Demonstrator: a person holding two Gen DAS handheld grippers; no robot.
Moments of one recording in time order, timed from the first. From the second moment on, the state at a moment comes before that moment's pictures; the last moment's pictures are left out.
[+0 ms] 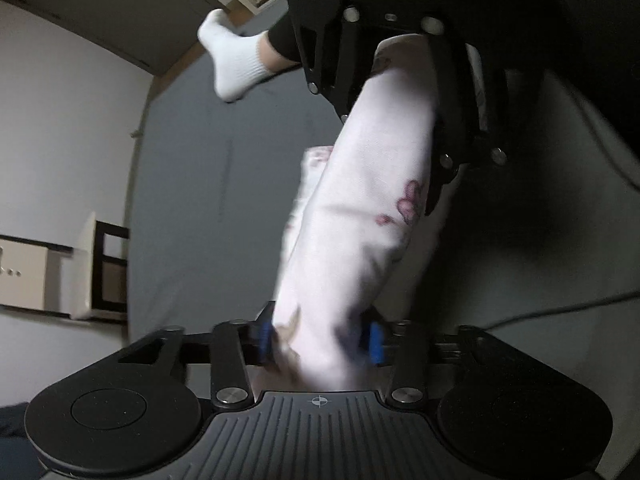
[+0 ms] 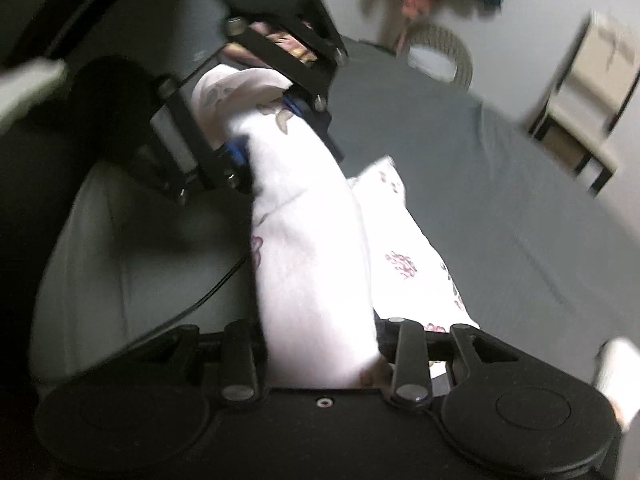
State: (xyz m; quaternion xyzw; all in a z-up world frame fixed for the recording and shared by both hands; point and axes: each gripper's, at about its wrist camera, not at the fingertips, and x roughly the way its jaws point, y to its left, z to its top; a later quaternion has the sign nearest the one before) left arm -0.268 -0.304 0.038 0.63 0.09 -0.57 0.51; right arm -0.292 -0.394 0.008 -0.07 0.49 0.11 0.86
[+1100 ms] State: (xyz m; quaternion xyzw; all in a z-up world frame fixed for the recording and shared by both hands) left arm -0.248 -0.283 -0.031 0.33 0.25 -0.55 0.73; right arm -0.243 -0.528 -0.045 0.23 0.45 0.10 0.86
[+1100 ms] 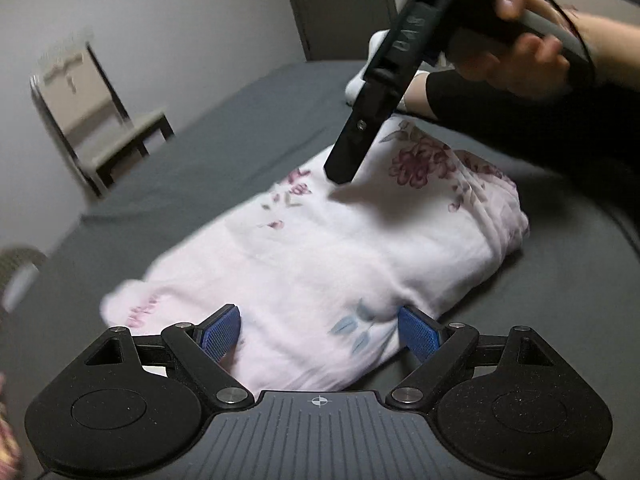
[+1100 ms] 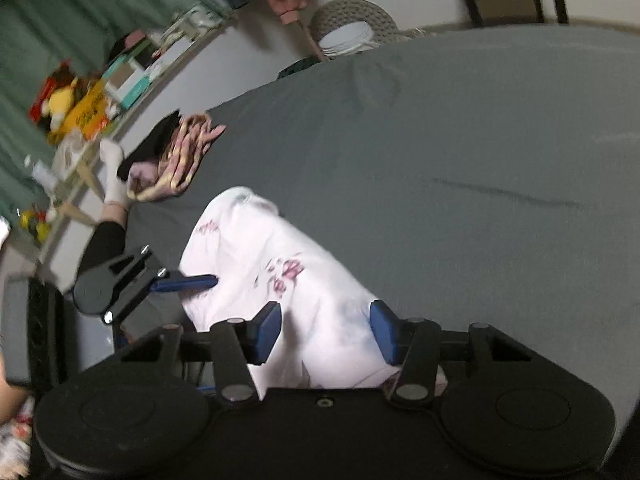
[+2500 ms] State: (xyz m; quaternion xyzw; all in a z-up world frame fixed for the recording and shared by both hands) left arm -0.210 -0.220 -0.043 0.20 0.33 -0.44 0.81; right arm -0.289 -0.534 -0.019 0.23 0.38 0.09 0.89
